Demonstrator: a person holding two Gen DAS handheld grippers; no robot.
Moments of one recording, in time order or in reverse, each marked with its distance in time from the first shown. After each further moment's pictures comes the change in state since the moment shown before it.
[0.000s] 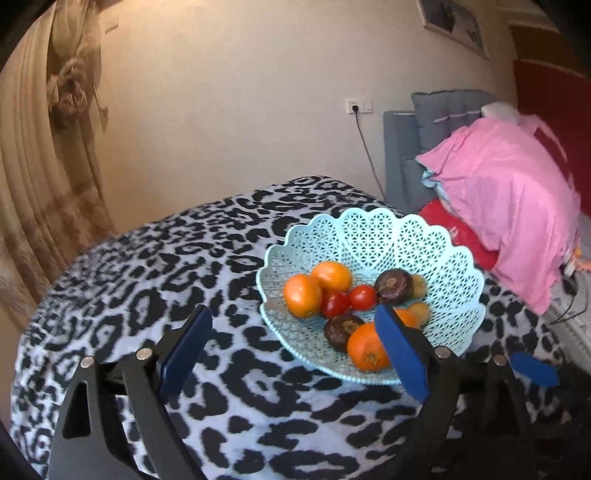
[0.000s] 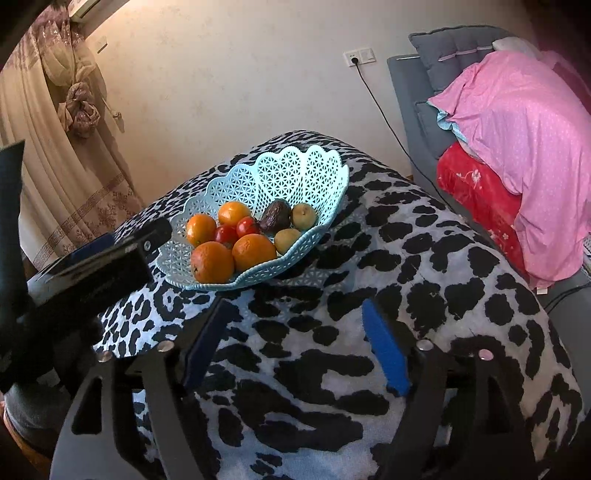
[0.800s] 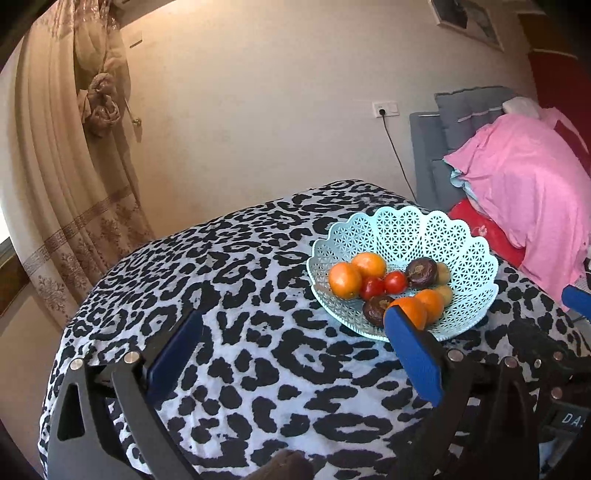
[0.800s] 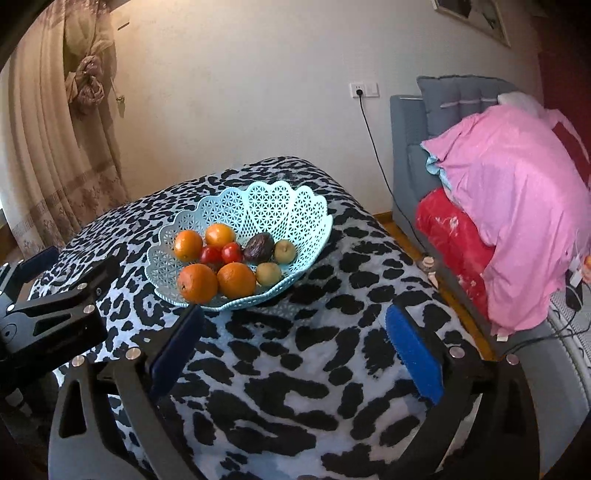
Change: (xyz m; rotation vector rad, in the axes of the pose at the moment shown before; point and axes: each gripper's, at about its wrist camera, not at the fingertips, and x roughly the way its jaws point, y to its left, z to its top) left arm -0.039 0.011 -0.014 0.001 -0.019 0.136; right arm -0.024 0.012 0.019 -0.172 -0.066 -0.123
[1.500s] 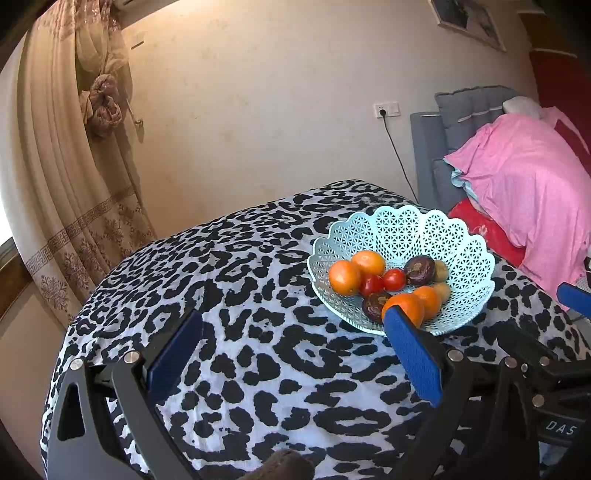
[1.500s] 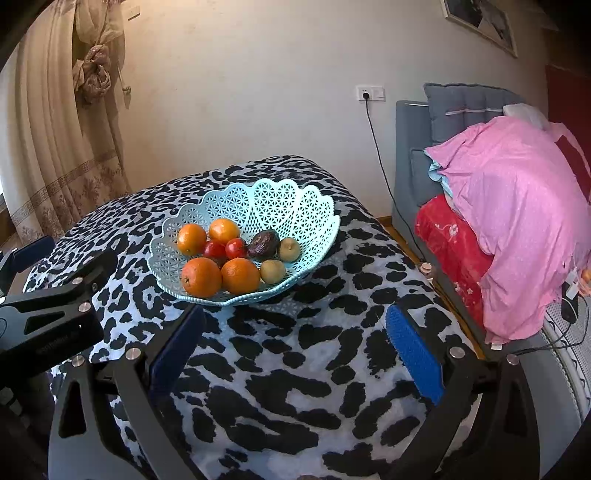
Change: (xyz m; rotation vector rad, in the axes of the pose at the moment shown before) left arm -0.006 -0.001 -0.002 -0.002 0.000 0.003; right arm 0.002 0.007 -0.001 -0.041 0.002 -0.011
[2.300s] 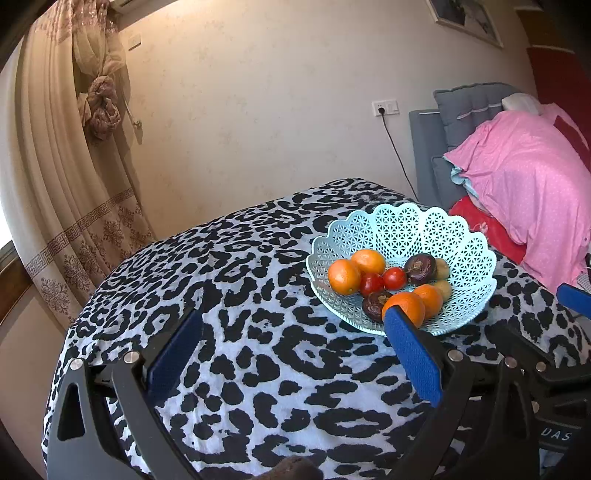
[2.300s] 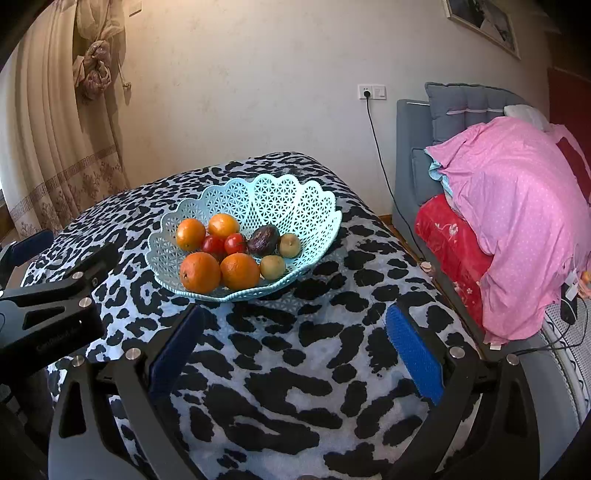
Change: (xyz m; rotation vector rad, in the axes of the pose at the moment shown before) left arm 0.001 -0.002 0.001 0.008 -0.004 -0.001; right arm 0.003 0.001 -0.003 -0.002 0.007 -0.002
